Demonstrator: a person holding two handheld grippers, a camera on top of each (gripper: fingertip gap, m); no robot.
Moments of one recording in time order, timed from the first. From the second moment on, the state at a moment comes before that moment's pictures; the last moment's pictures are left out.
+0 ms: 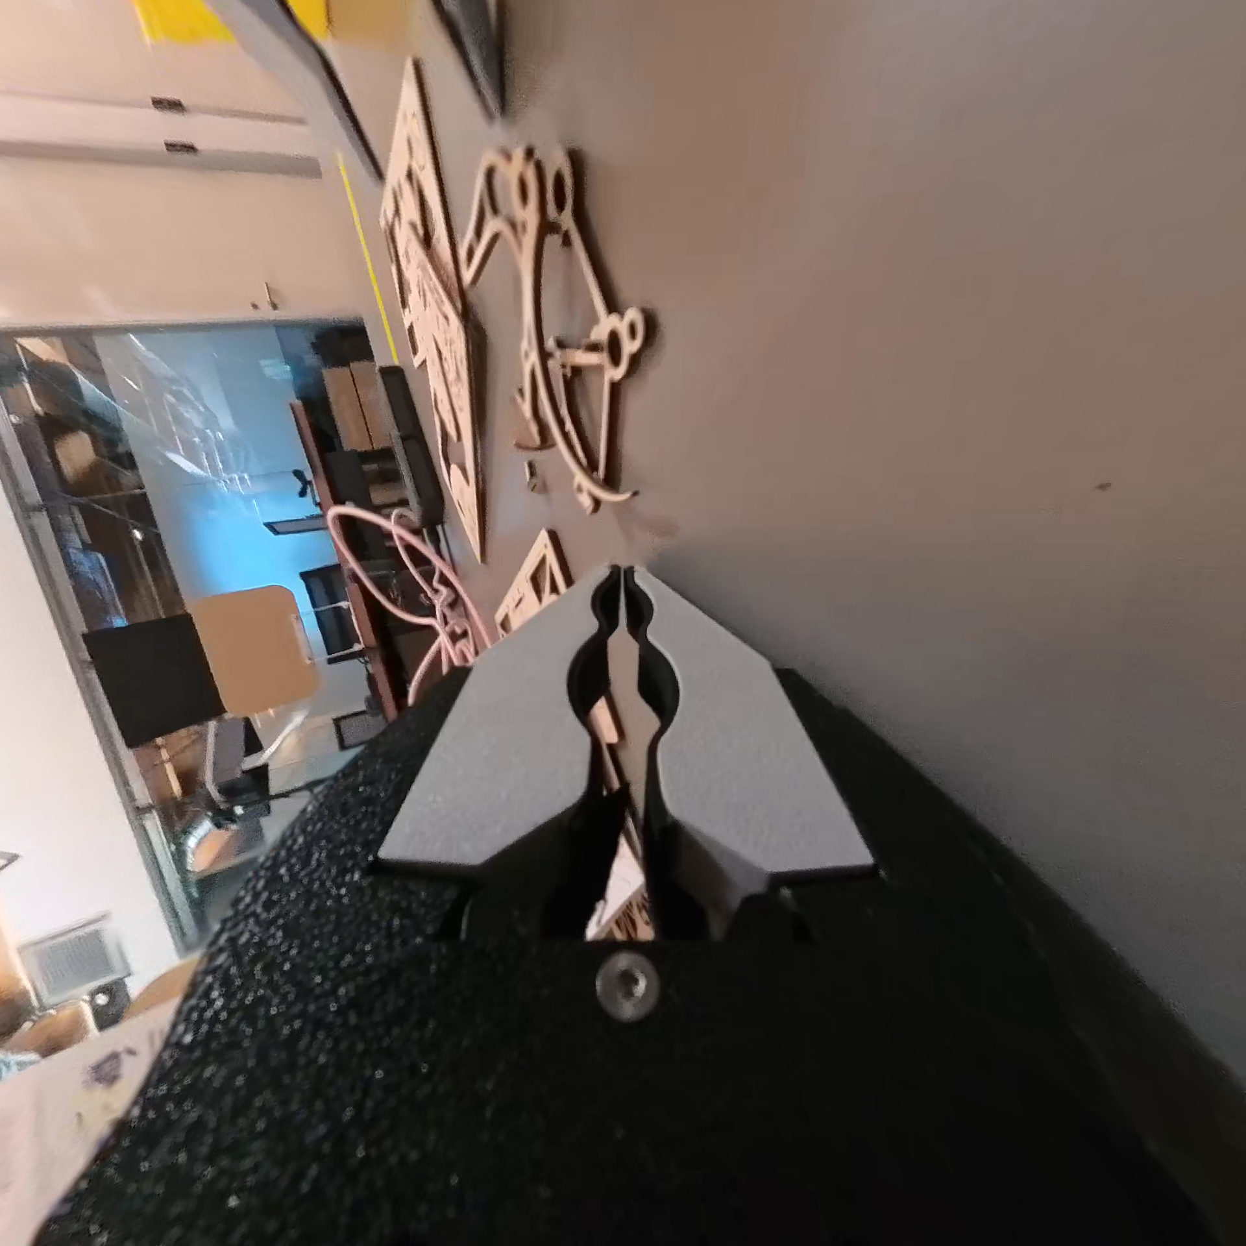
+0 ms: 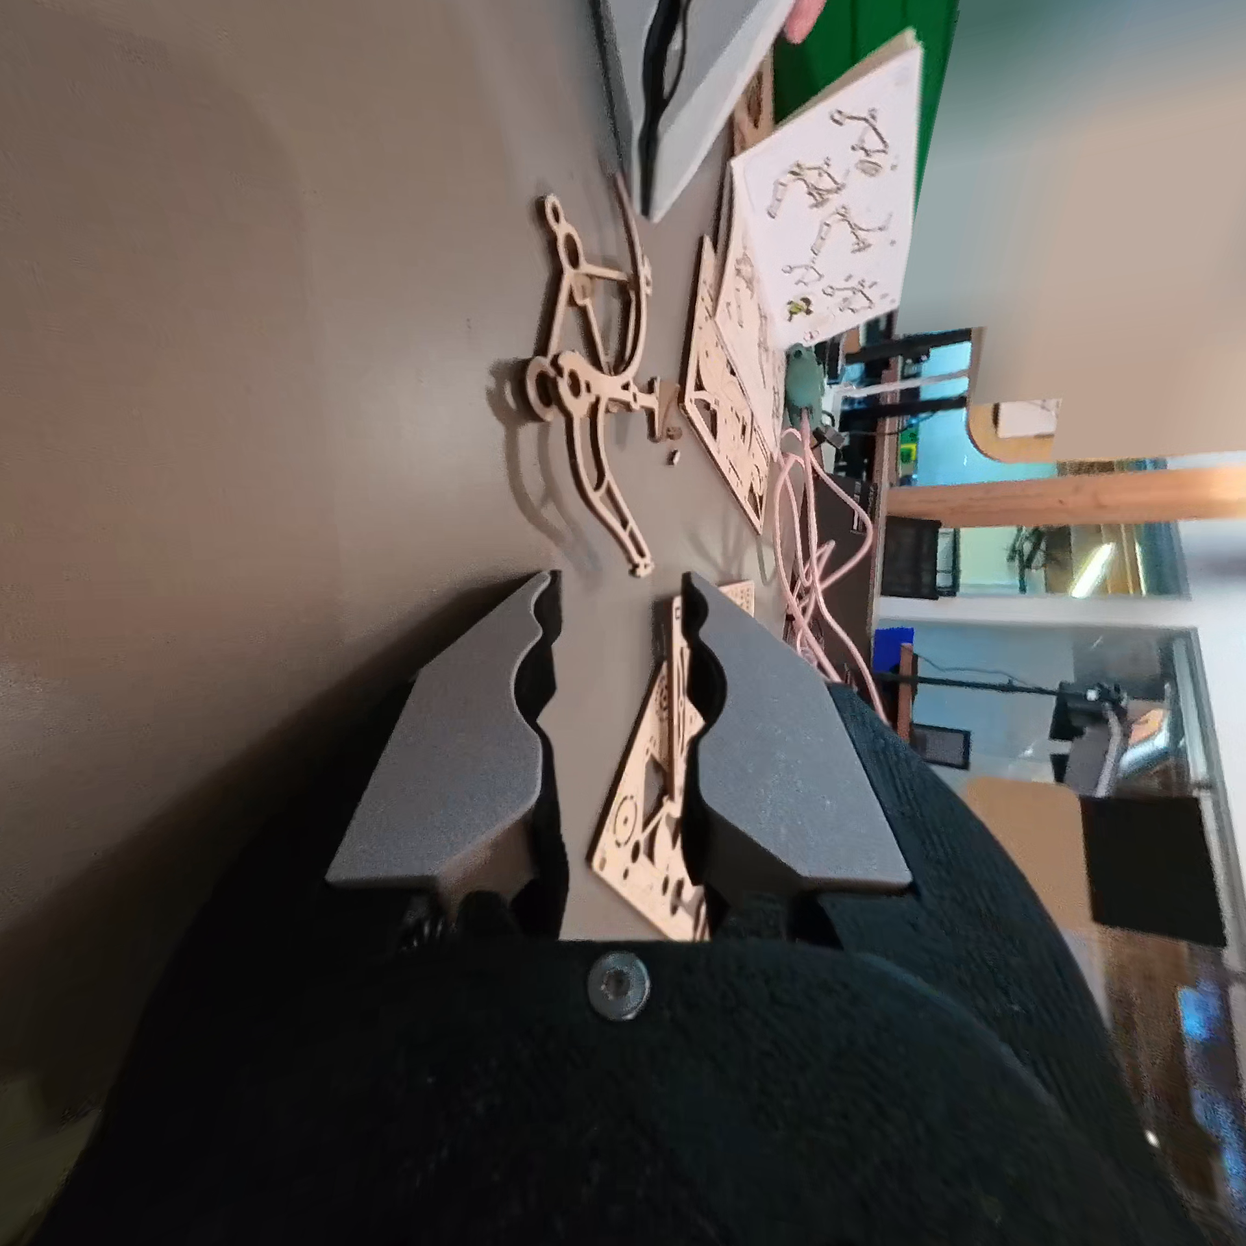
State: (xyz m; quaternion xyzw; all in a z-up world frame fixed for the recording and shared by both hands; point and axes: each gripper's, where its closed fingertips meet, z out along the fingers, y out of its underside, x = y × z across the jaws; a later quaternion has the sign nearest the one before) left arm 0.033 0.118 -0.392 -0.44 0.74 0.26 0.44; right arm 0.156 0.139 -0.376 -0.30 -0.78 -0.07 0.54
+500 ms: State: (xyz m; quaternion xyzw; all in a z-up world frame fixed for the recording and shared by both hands) left arm 0.032 0.138 -0.313 -0.51 0.54 0.02 0.67; right arm 0.140 0.169 -0.310 -0.49 -0.55 0.18 0.66
